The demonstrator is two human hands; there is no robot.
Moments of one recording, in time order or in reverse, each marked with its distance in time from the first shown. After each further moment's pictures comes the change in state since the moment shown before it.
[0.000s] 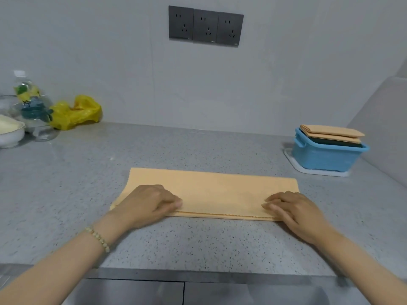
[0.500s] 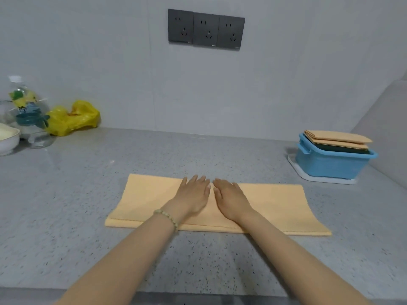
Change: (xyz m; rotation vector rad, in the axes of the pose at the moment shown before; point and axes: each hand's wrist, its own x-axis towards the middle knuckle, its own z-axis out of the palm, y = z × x) left_hand 0.112 0.050 0.028 -0.119 -0.226 -0.311; right_hand 0.132 -0.078 0.081 0.139 -0.207 0.234
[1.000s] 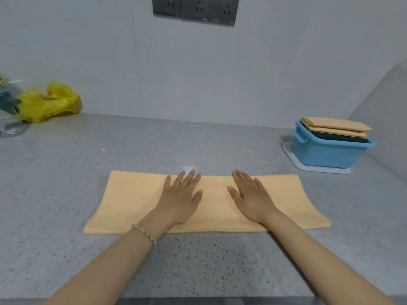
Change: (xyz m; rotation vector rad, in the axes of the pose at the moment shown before) left_hand -0.007 -0.011 0.034 0.043 0.066 -0.015; right_hand -0.025 0.069 -0.009 -0.099 -0.088 0.111
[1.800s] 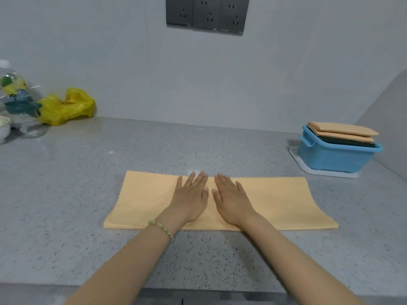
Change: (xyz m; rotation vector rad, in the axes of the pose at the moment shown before) left_hand -0.003 0.006 -0.006 -0.036 -0.008 -0.015; right_hand 0.000 -0.072 0.007 0.057 -0.007 -0.075
